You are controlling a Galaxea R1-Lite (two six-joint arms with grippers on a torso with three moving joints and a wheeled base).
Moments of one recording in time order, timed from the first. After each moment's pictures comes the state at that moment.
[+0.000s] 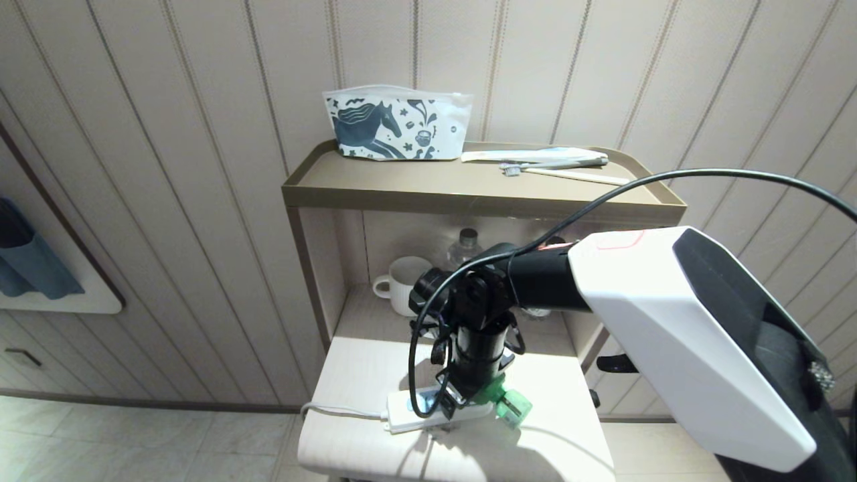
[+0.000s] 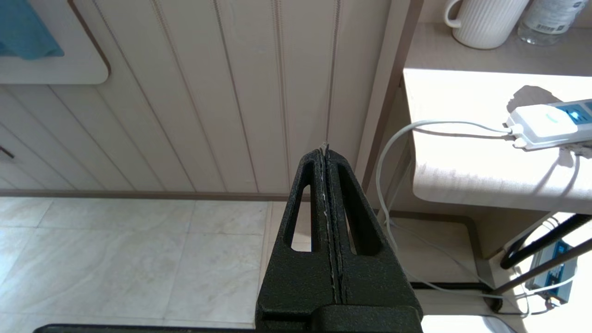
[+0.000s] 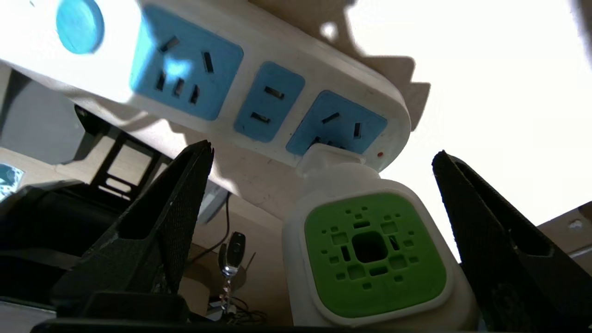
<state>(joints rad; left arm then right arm) 0.00 0.00 -0.08 0.23 -0.01 0.04 0.70 2.42 -1.95 0.90 -0.11 0.06</state>
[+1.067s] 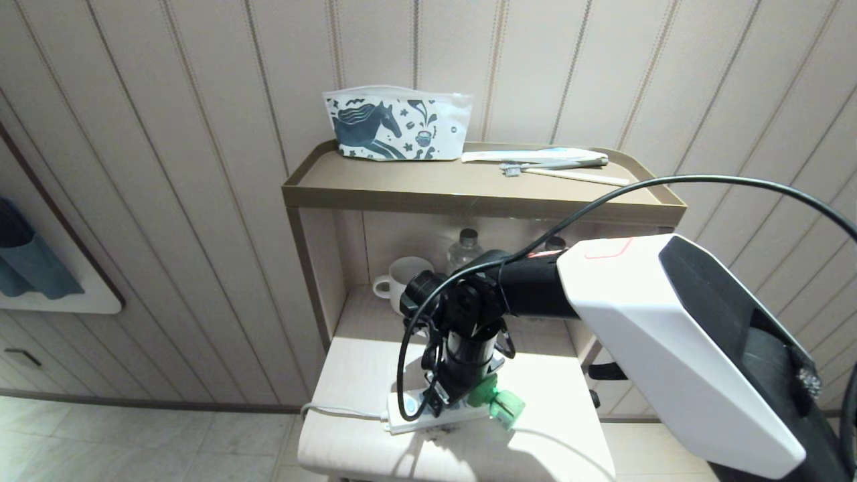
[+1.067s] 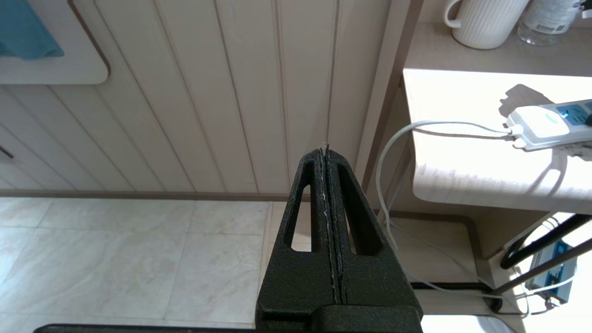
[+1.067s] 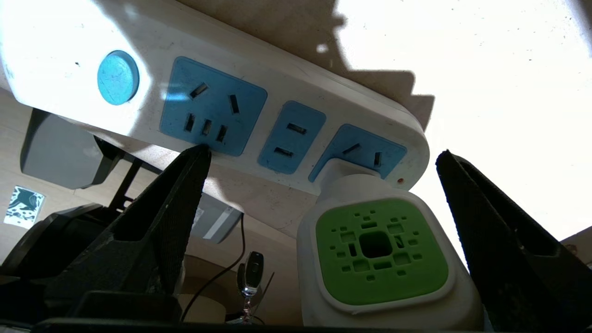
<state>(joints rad) 0.00 0.00 -0.08 0.23 -0.01 0.04 0.72 2.44 -1.95 0.85 -0.11 0.13</state>
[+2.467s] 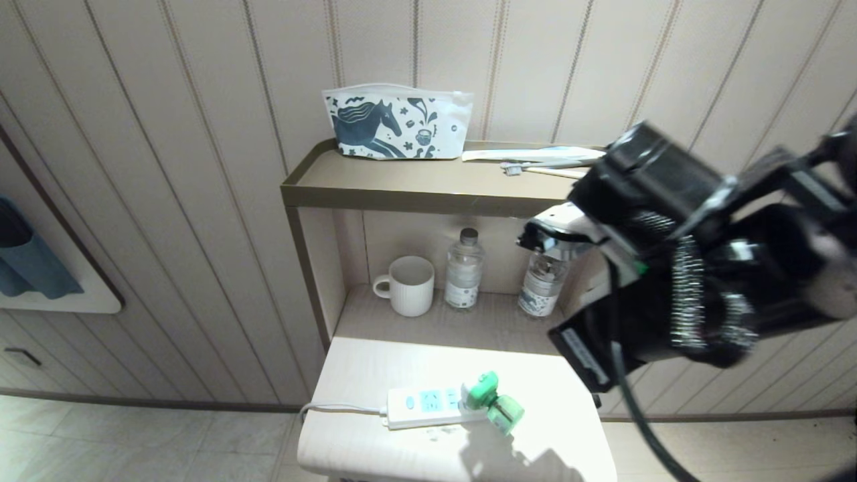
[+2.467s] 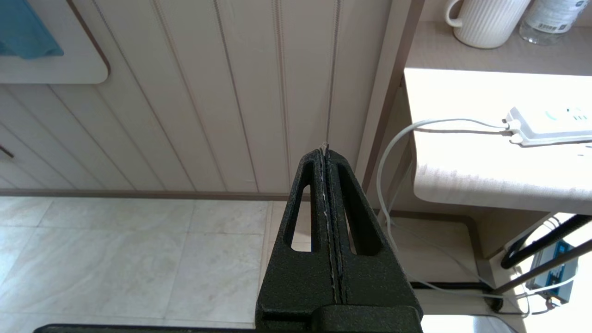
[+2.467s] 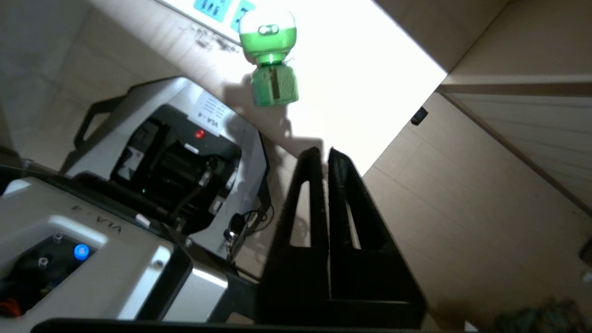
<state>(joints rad) 0.00 0.00 -0.08 0.23 -0.01 0.04 0.79 1.63 -1.56 0.91 -0.27 0.17</state>
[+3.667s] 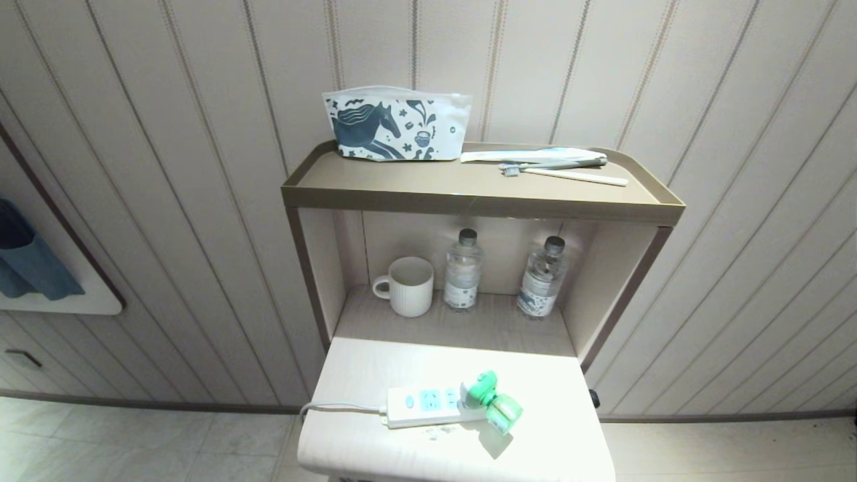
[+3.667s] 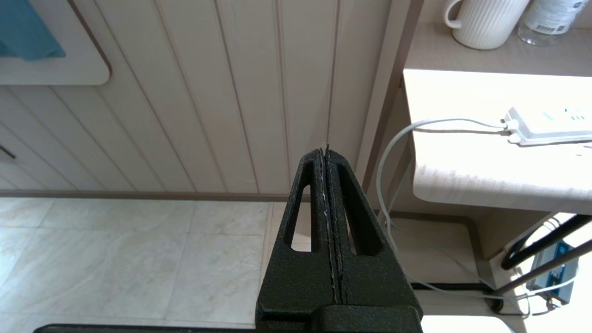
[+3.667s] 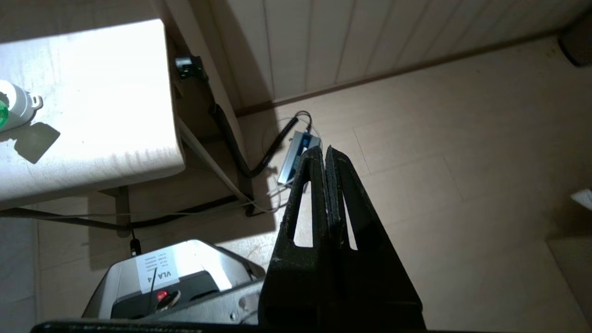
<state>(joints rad) 0.00 0.00 -0.08 0.23 -0.01 0.04 -0.05 0.31 -0.50 0.61 -0.24 0.18</state>
